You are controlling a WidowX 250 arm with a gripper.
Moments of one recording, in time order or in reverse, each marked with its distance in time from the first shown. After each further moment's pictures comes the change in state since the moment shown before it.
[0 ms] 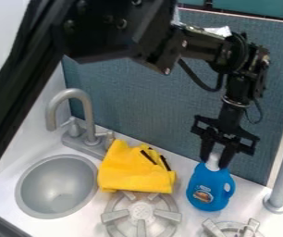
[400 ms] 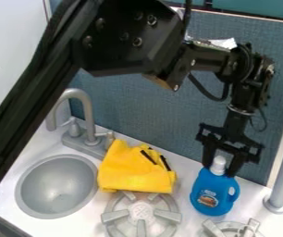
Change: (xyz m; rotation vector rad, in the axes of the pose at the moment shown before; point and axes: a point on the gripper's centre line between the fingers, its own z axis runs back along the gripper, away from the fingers) arm 0.002 -0.007 -0.013 -0.010 0.058 0.016
